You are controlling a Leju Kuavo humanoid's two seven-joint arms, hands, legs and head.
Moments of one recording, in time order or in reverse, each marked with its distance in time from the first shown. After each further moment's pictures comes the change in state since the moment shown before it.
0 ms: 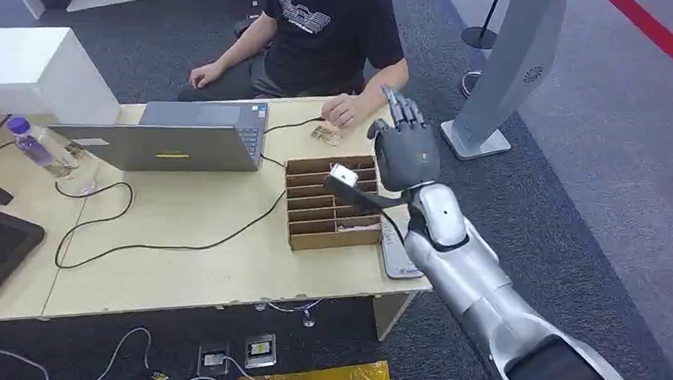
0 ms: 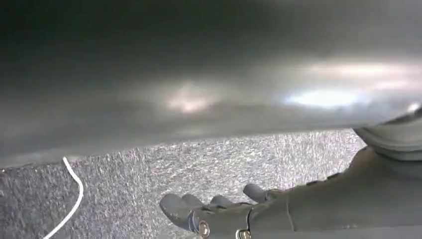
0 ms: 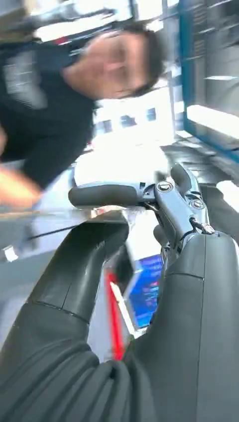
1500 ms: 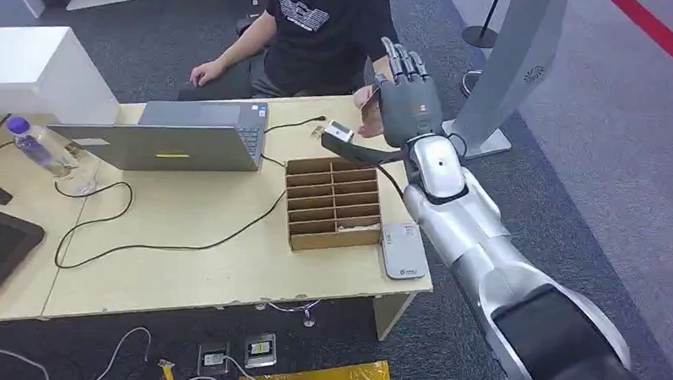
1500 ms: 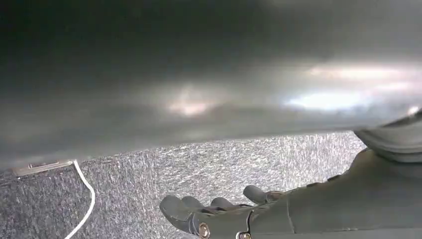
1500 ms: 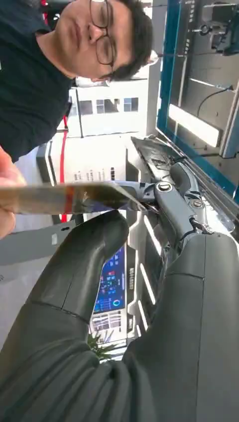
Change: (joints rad) left arm -0.040 -0.020 0.000 0.000 -0.007 0.002 0.041; right arm -0.202 0.101 -0.071 0.297 0.199 0.025 0.027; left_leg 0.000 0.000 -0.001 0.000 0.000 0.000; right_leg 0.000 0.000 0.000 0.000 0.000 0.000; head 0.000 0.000
